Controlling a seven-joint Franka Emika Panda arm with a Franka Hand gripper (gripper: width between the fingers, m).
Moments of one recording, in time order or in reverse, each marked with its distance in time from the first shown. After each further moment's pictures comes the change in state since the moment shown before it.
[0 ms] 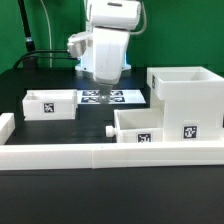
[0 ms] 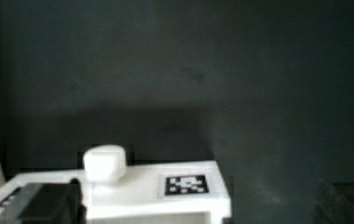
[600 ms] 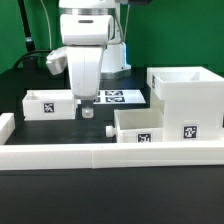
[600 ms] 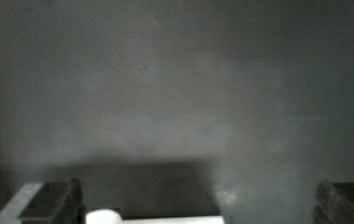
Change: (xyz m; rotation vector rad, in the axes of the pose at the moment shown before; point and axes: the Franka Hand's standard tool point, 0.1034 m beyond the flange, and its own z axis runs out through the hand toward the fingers) arm -0.029 0.001 0.030 0.009 0.122 -0.042
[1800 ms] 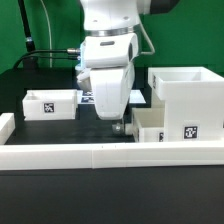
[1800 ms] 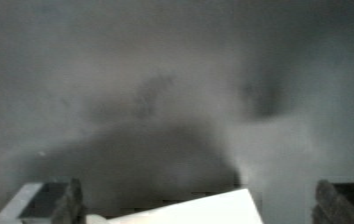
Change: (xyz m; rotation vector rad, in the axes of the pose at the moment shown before) arm 0.073 0.005 0.023 0.036 0.083 0.212
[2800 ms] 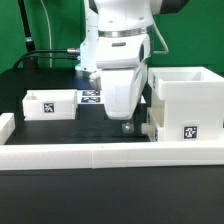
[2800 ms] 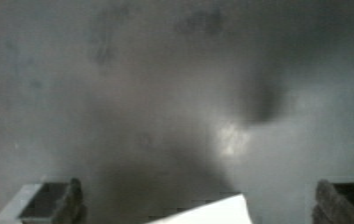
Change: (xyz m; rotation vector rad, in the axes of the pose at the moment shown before) arm 0.008 -0.006 0.002 0.007 -0.002 0.052
